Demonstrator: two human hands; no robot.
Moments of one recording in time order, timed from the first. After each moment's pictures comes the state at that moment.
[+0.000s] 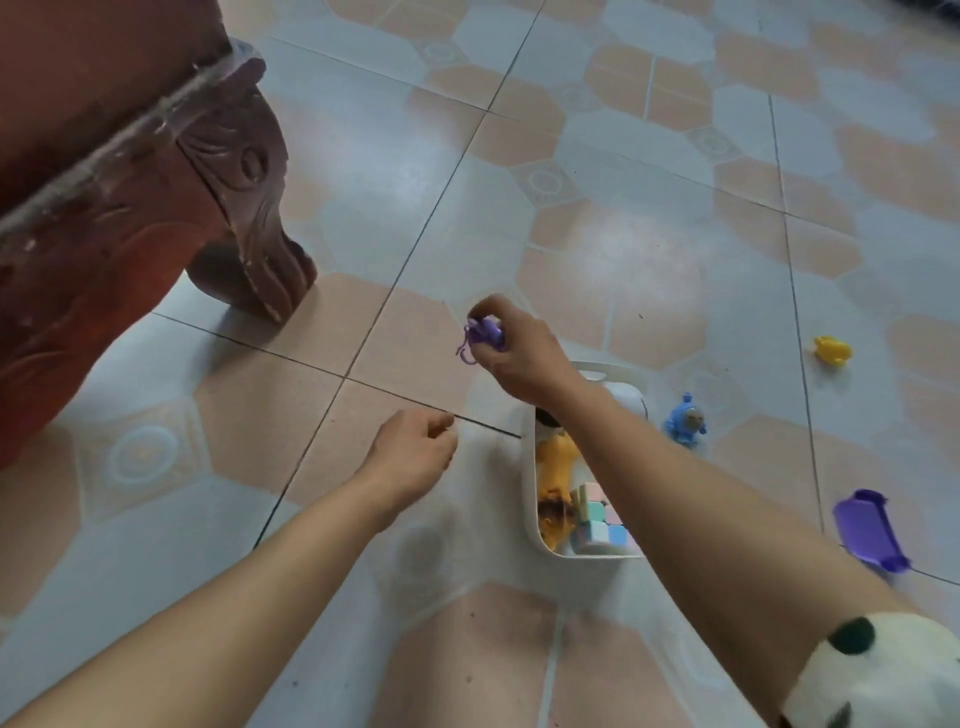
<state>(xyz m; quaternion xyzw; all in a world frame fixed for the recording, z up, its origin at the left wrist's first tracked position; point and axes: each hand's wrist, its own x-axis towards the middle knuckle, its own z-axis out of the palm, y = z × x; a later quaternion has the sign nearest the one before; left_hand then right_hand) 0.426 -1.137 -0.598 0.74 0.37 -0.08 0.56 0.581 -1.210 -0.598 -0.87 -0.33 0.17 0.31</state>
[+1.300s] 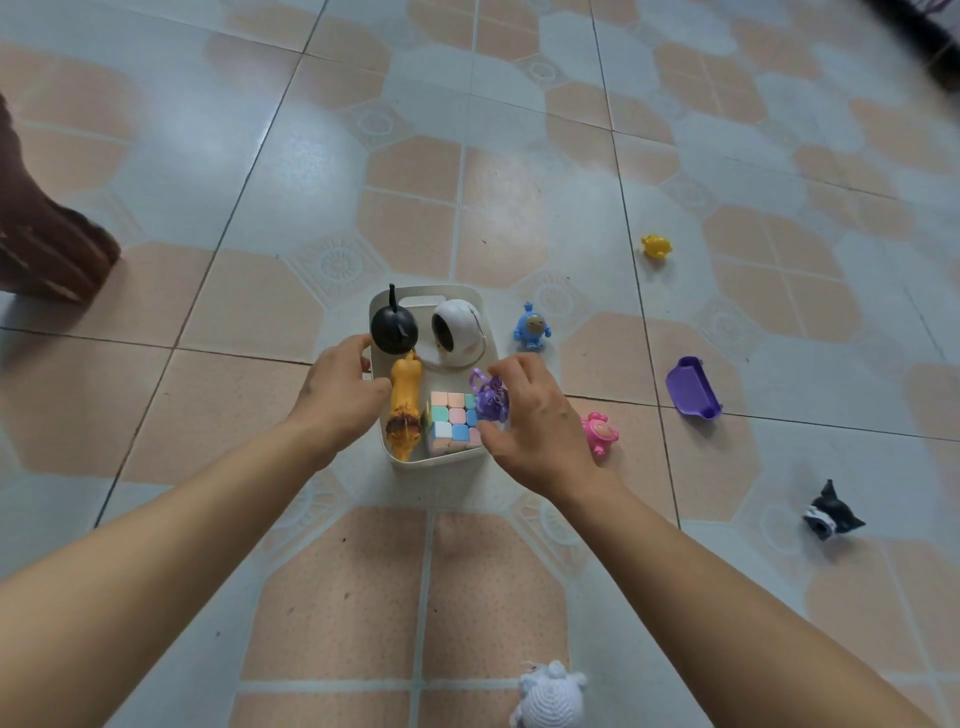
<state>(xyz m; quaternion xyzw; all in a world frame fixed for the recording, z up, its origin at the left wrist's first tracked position) 0.460 -1.224 -0.589 0.83 0.30 -0.07 0.47 0.501 -1.423 -0.600 -0.94 -0.26 0.05 0.20</state>
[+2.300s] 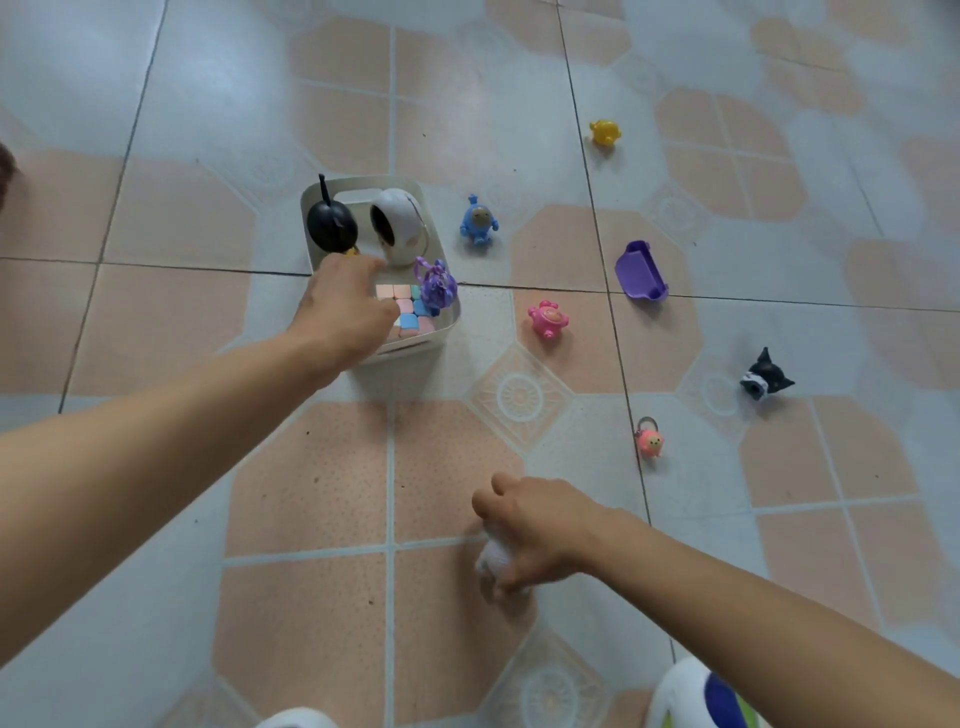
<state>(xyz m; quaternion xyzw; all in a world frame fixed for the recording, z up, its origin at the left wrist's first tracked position) 0.442 -1.282 -0.575 0.88 0.21 -0.08 0.41 0.355 -1.520 -0.611 -0.84 -0.36 0.41 -0.04</state>
